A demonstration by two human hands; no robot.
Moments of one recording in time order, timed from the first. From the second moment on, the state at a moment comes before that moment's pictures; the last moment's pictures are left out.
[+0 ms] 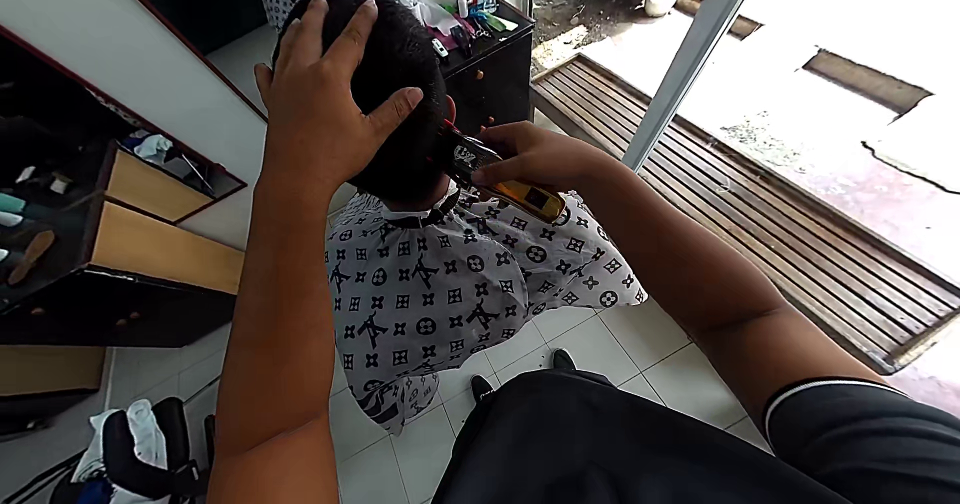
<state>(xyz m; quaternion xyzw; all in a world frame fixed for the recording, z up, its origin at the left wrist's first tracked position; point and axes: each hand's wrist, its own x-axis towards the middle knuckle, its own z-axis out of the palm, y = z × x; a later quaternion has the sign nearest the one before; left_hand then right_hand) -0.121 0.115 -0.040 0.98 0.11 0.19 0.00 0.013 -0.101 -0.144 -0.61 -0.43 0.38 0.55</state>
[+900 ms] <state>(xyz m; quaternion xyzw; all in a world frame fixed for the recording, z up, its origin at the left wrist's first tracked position) -0.120 0.112 -0.041 0.97 0.11 0.20 0.01 0.013 -0.102 -0.096 -0.63 -0.58 0.25 0.46</state>
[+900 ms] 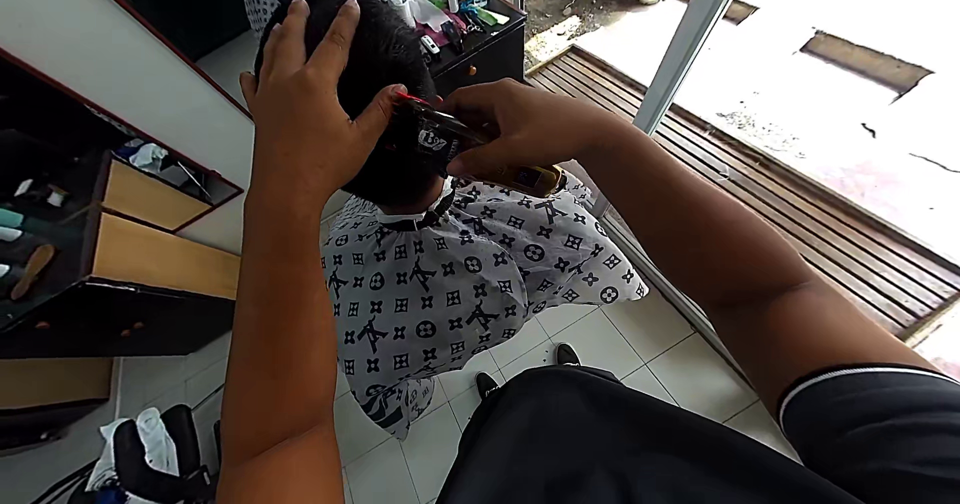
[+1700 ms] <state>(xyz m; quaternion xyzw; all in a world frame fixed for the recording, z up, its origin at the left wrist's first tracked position) -0.121 0.113 -0.040 0.98 0.10 0.19 0.01 0.019 -0.105 -0.072 -0.71 -0.60 0.19 0.33</state>
